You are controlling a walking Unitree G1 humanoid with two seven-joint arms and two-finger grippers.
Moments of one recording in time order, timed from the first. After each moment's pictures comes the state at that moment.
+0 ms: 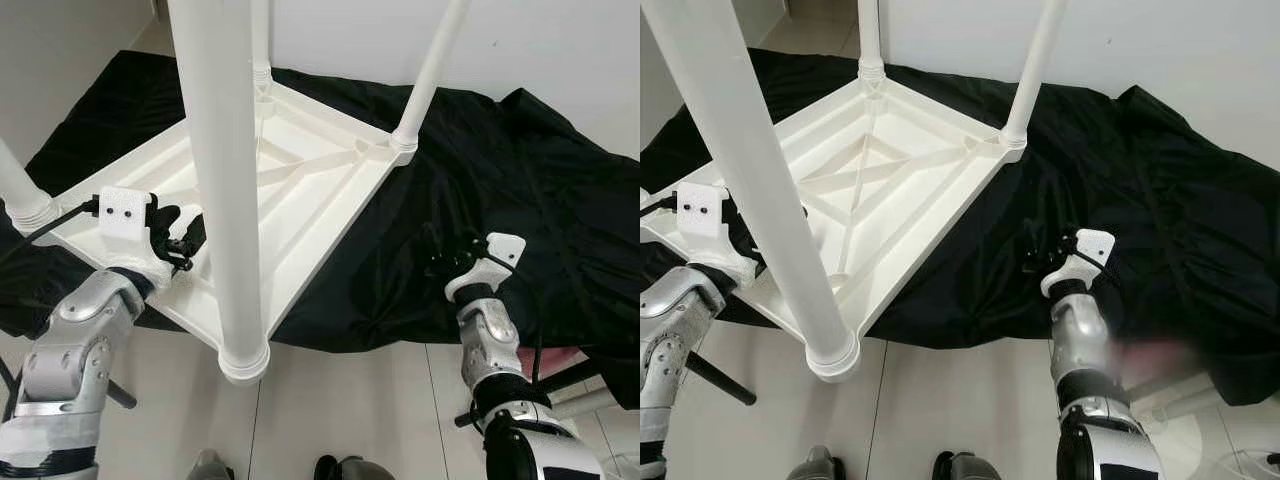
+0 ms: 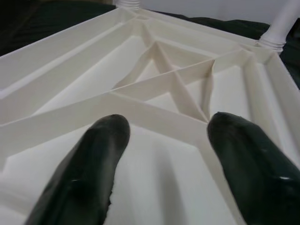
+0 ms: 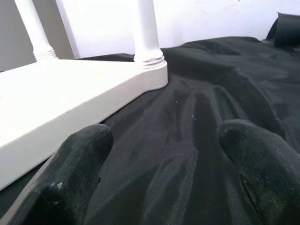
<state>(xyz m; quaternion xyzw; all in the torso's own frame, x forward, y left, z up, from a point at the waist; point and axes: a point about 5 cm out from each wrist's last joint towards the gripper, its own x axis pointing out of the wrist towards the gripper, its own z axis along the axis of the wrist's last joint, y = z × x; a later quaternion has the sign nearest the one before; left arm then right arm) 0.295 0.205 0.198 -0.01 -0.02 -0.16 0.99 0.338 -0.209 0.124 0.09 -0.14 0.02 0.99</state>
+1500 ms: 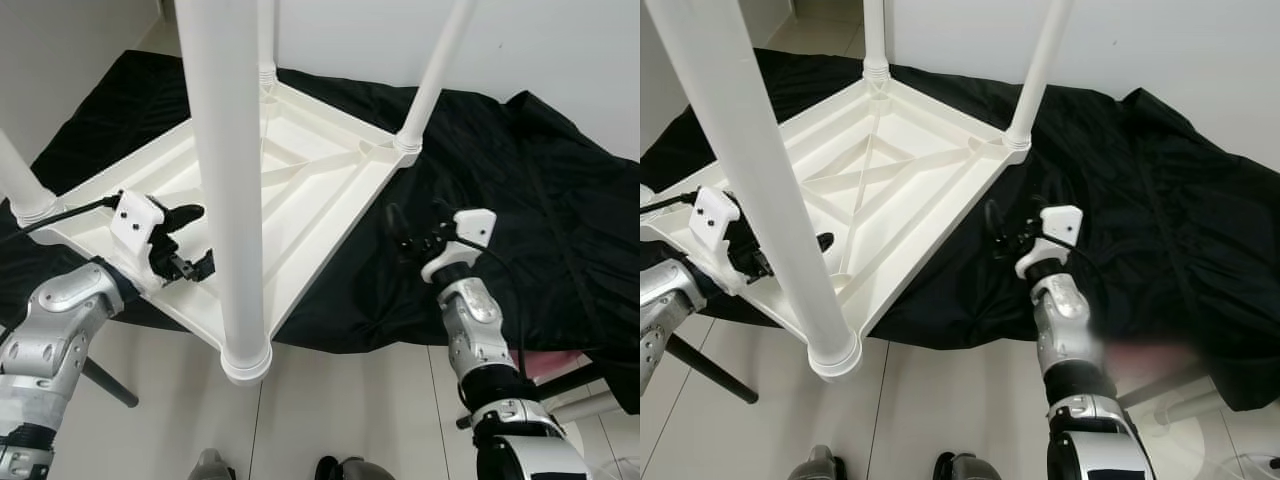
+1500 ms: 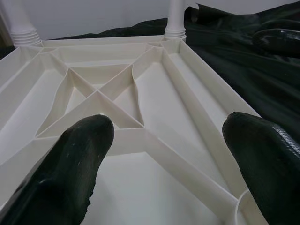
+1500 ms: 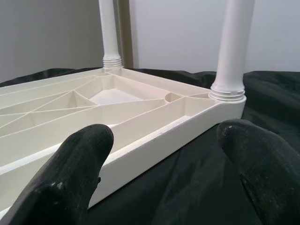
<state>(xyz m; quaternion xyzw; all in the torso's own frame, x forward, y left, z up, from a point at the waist) 0.301 0.204 0.197 0.10 -0.07 -0.38 0.92 0.347 -0.161 0.156 0.04 -0.17 0.12 0.98</state>
